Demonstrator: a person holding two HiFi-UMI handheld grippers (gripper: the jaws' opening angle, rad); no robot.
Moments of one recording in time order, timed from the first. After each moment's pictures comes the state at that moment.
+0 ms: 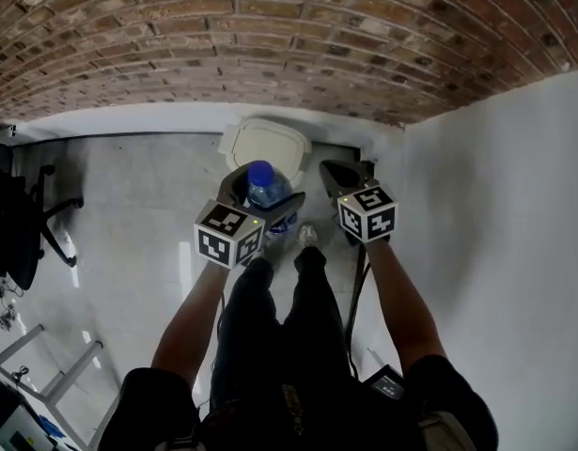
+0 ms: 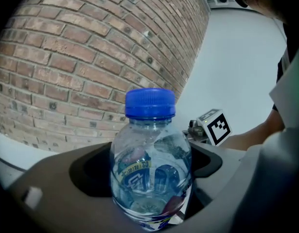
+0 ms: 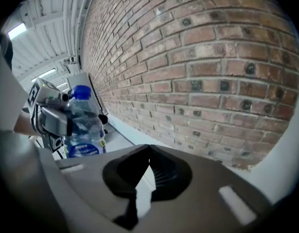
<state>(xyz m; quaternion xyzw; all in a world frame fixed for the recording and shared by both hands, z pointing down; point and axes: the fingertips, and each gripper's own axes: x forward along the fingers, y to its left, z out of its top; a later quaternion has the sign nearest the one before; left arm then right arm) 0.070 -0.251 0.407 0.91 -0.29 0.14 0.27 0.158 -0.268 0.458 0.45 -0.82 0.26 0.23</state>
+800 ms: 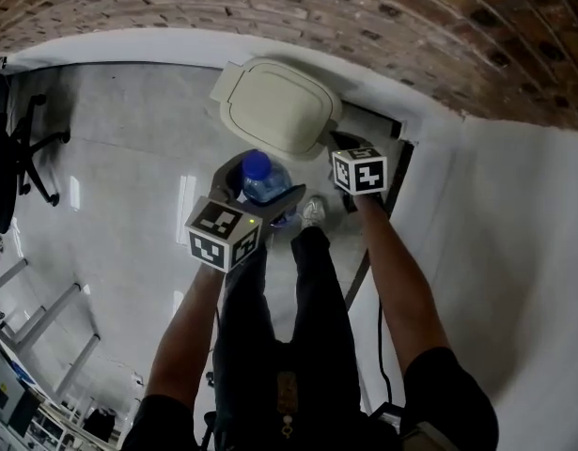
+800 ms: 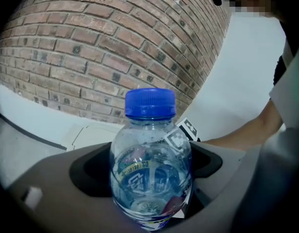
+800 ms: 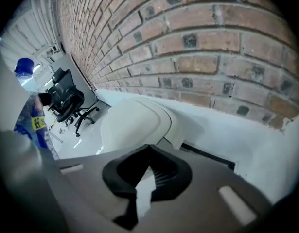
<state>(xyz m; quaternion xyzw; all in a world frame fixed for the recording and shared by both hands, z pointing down) 0.078 -0.246 0.613 0.84 -0.37 0.18 0.34 0.185 -0.304 0.772 0.40 -0.77 0.37 0.33</state>
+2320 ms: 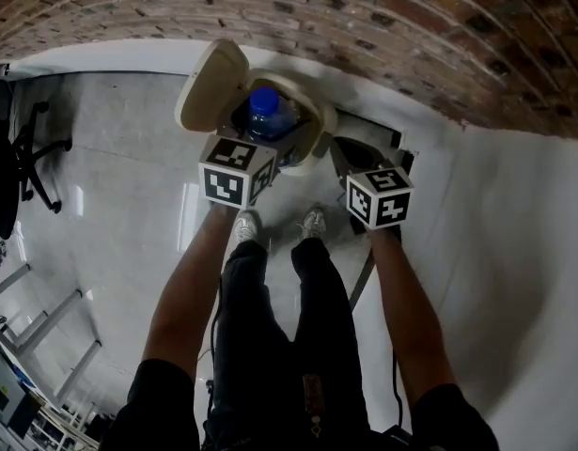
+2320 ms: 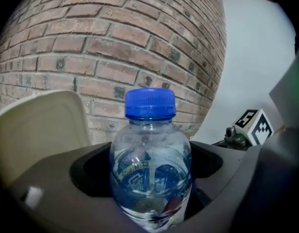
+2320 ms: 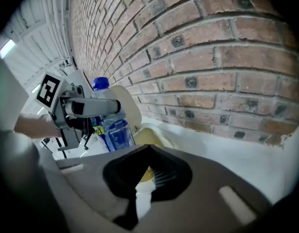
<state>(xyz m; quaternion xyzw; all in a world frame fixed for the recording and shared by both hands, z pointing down) 0.091 -0.377 0.628 0.85 -0.43 0.19 0.25 0.189 -0.320 0.680 0.40 -0.82 0.34 0.24</state>
